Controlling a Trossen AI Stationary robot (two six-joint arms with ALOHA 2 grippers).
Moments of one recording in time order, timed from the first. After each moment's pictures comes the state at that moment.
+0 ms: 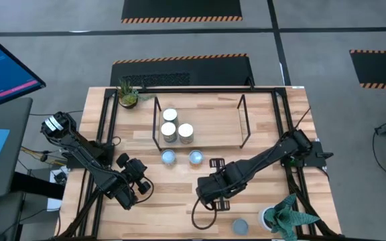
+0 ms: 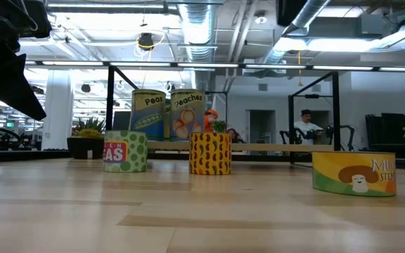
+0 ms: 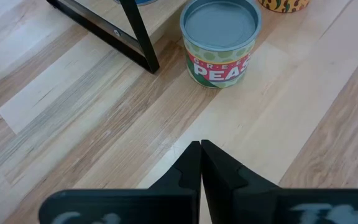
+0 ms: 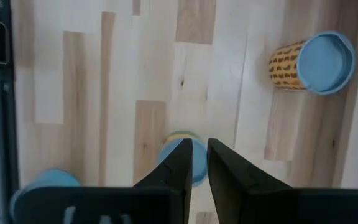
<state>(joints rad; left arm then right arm) -0.81 1.49 0.80 -0.90 -0.74 -1.52 0.47 2.01 1.95 -1.31 0.16 0.38</state>
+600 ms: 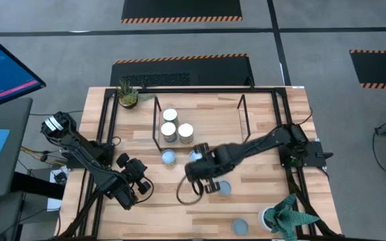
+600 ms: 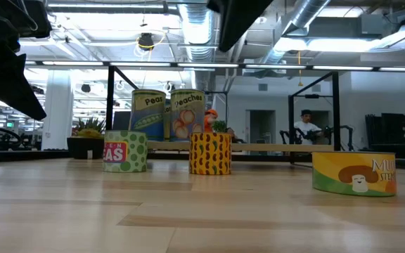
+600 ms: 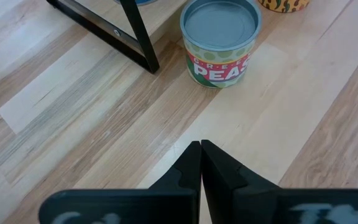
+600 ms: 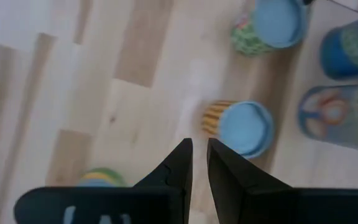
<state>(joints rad) -0.81 1.49 0.80 -0.90 -0.74 -1.52 0.31 2.01 1.93 -1.15 0.20 -0.01</state>
